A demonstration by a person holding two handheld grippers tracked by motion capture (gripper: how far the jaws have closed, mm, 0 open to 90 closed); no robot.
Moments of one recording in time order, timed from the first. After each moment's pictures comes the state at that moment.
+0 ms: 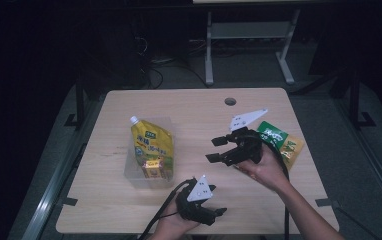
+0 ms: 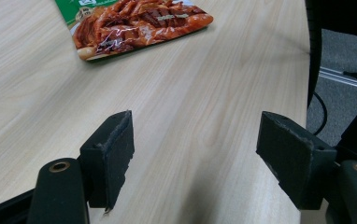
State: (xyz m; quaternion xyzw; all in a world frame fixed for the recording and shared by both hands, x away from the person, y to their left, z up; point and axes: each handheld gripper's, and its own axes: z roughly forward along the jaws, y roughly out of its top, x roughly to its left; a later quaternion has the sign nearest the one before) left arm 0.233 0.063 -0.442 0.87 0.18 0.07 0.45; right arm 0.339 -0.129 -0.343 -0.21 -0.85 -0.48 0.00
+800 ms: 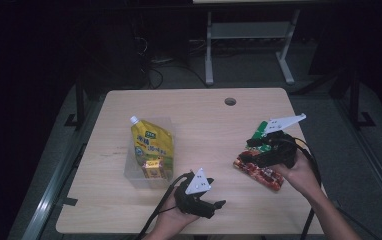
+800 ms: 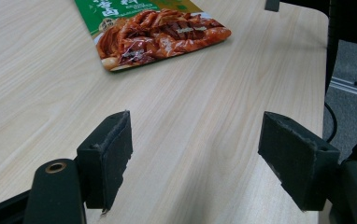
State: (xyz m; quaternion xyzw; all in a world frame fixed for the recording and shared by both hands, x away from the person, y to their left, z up) left arm 0.243 0.066 -0.432 0.87 0.19 0.08 0.45; right arm 0.327 -0.208 -0.354 -0.29 -0.85 -0.44 -0.04
